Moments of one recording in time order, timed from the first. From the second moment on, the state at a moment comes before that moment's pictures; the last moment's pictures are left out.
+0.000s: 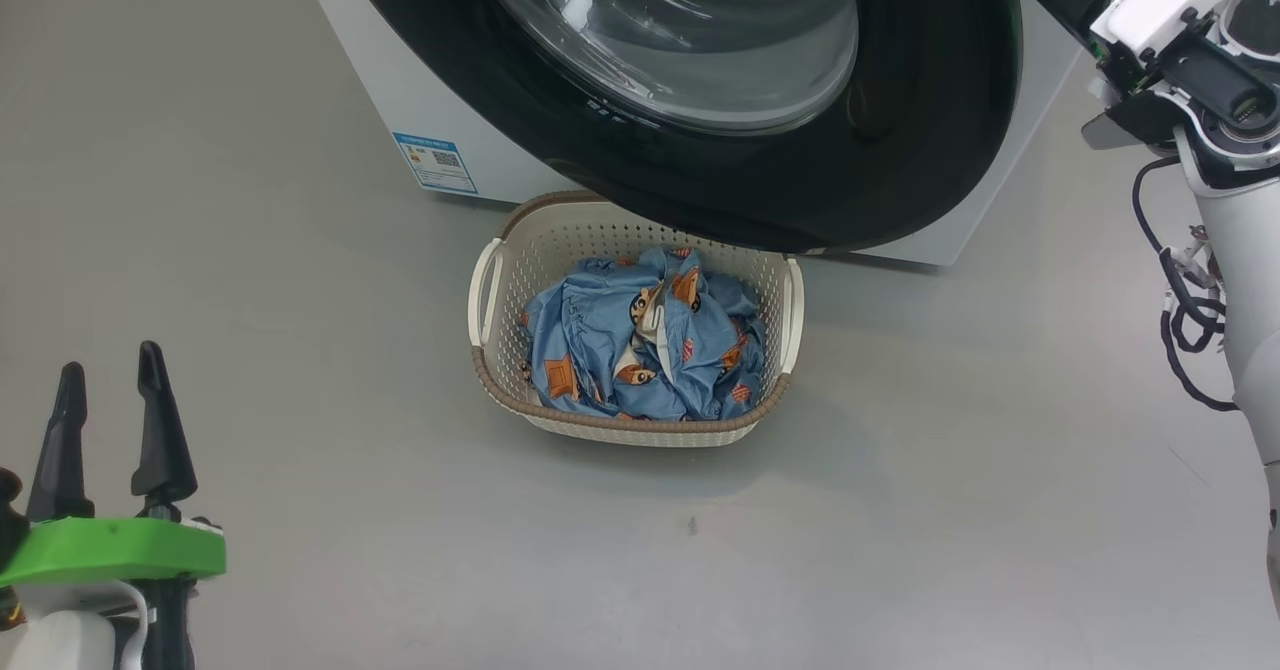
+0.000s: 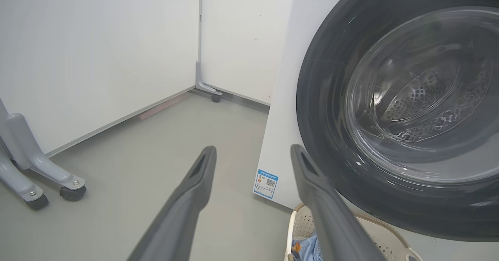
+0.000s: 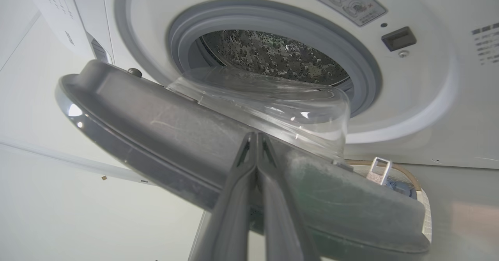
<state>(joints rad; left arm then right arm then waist) -0.22 0.20 -0.04 0.22 -0.49 -0.12 -0.25 -0.97 -0.28 0.30 0.58 1.32 0.11 0.52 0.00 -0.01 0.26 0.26</state>
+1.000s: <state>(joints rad) -0.15 0.20 -0.03 0.23 -0.46 -0.12 -0.25 -0.82 -0.29 0.41 0.48 1.39 0.12 0.65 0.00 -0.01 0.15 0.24</state>
